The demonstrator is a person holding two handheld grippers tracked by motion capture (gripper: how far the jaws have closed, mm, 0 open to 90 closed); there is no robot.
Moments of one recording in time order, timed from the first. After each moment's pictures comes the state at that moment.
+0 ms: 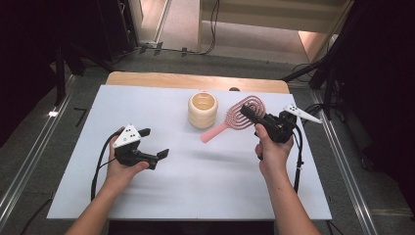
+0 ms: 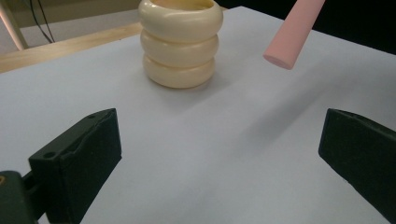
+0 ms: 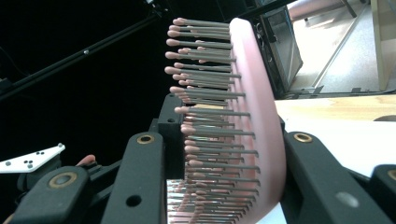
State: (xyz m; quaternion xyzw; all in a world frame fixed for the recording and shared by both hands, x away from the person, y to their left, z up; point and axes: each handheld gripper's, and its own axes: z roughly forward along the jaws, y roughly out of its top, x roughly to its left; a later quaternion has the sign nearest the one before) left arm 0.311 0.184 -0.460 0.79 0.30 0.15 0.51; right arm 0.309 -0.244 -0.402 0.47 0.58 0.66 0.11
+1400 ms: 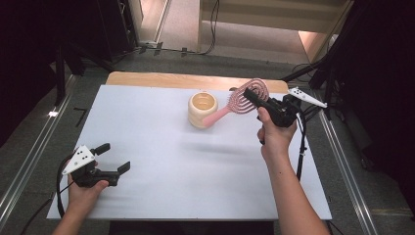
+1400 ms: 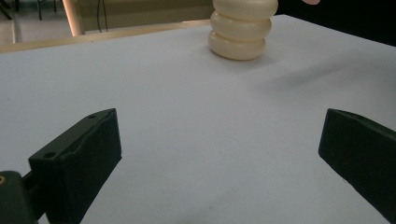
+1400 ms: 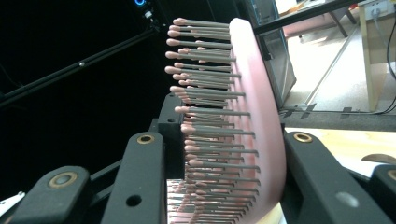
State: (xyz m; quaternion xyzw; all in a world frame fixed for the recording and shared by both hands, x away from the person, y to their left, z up) left arm 0.266 0.282 -0.484 0.75 0.35 0.20 0.53; right arm 0.333 -0.249 -0.371 0.46 0.57 0.67 0.13
